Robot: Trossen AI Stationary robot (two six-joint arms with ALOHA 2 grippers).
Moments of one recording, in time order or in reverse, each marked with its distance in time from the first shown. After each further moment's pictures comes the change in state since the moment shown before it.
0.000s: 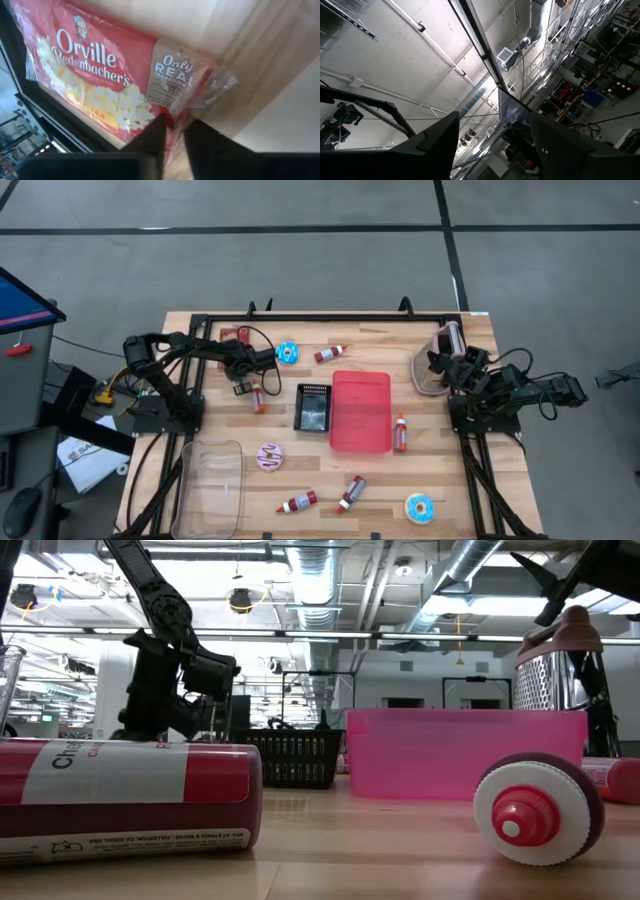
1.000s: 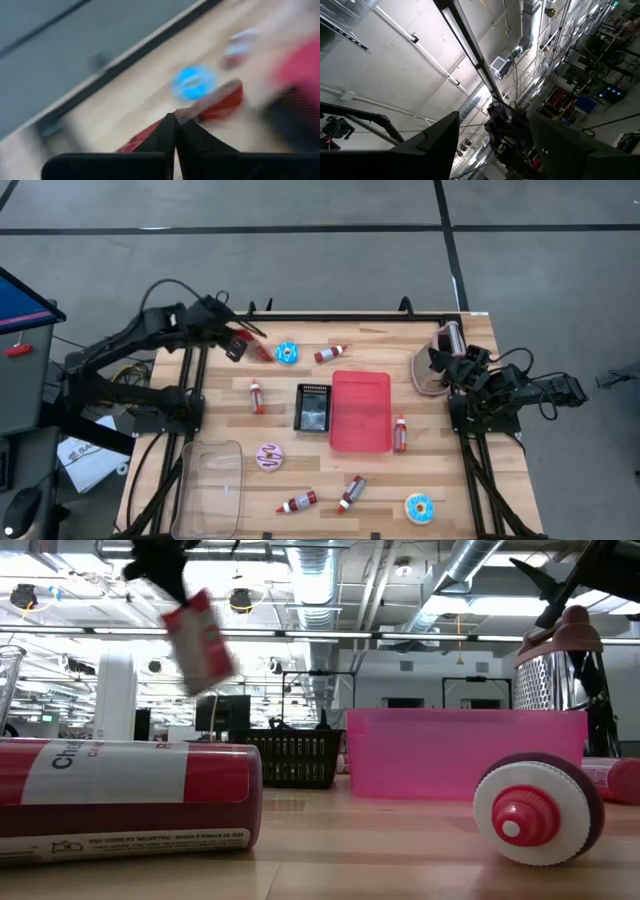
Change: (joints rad) left arm -0.069 -0.604 0.553 -0.340 0.261 -0.399; right arm -0.001 0.000 0.000 0.012 0.066 0.012
